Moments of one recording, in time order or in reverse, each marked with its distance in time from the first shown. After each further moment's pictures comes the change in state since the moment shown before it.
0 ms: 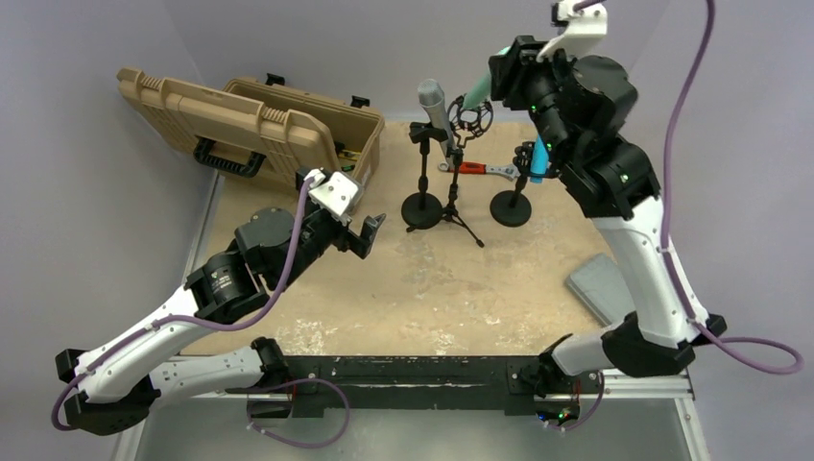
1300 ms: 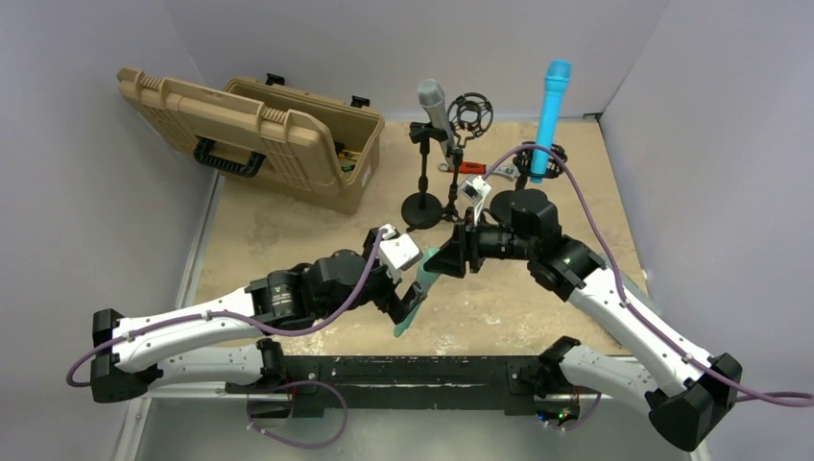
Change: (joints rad) left arm -0.236 0.098 -0.206 0.020 0.158 -0.218; right arm 0.033 -0.454 -1.128 0.203 -1.062 0.289
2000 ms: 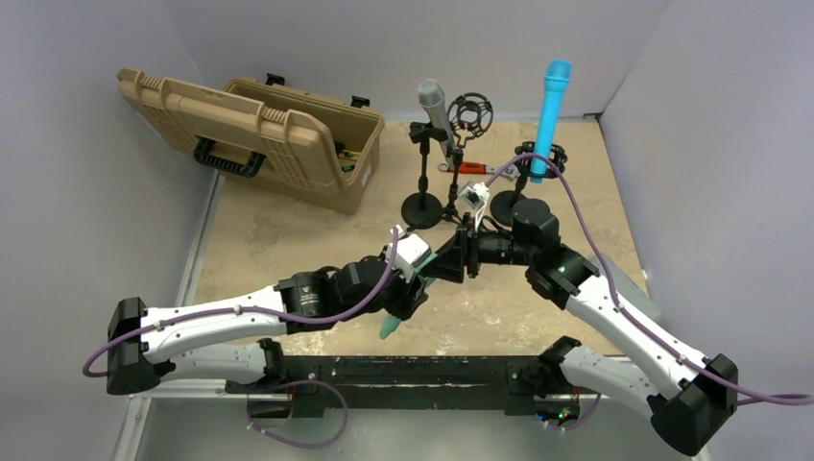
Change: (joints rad) left arm 0.000 0.112 -0.077 0.027 -0.031 -0.267; right arm 0.000 -0.029 -0.144 0.231 -0.100 0.092
